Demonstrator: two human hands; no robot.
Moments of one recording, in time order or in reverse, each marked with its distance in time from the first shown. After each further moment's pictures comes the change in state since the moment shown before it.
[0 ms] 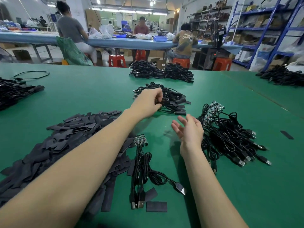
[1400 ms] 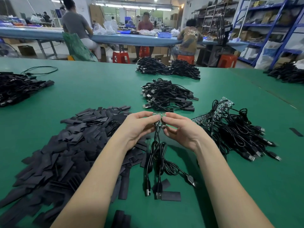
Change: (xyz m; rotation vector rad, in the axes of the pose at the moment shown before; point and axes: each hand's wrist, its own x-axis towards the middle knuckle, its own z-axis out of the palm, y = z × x) left_hand -0.114 0.007 -0.019 -1.212 0.033 -0.716; right_hand -0.022 -0.002 0.013 -0.309 -0.619 0.396
